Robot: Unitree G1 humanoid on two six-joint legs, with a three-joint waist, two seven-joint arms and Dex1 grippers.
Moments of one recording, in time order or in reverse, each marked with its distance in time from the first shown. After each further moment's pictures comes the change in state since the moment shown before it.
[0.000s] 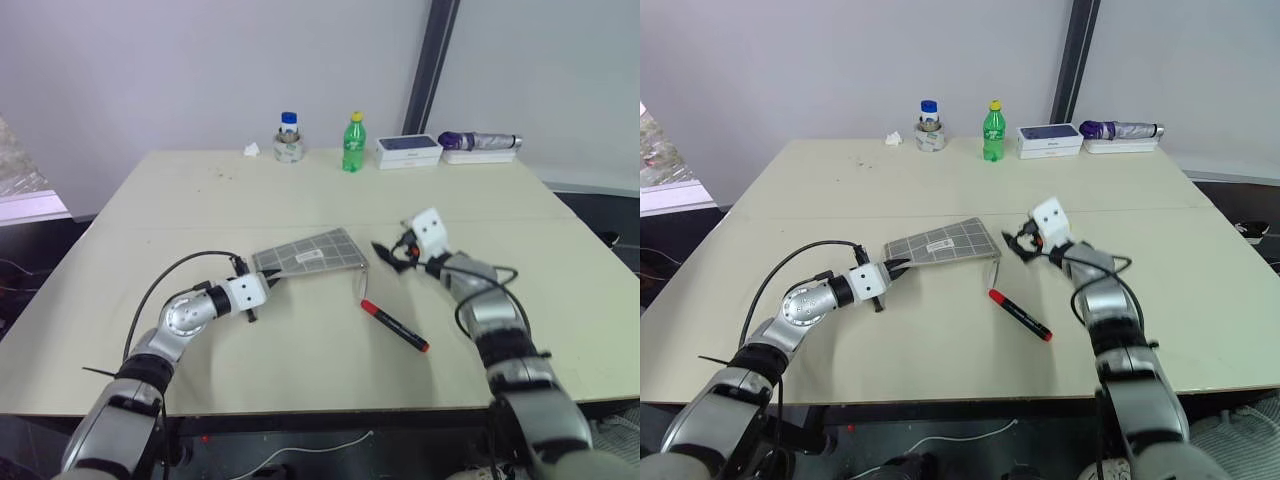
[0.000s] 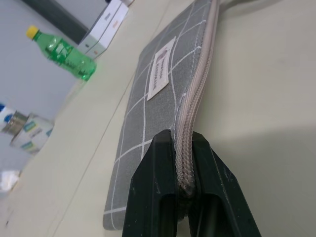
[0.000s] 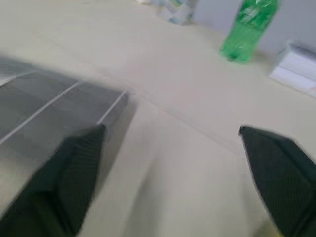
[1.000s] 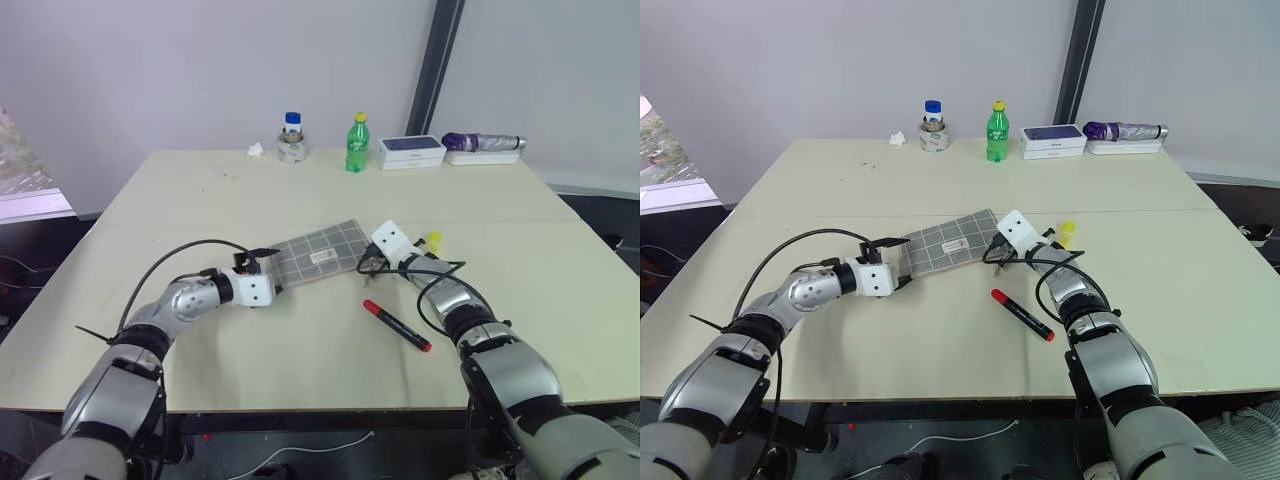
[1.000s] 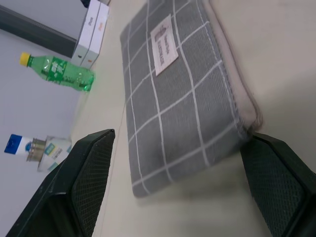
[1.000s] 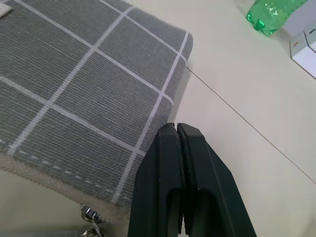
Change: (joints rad) left arm -0.254 0.018 -0.155 0.338 0.287 -0.231 0.175; right arm -0.416 0.059 0.166 0.824 -0.310 -0.436 -0.240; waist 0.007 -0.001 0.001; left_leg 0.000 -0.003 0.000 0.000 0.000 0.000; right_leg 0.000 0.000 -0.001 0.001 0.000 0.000
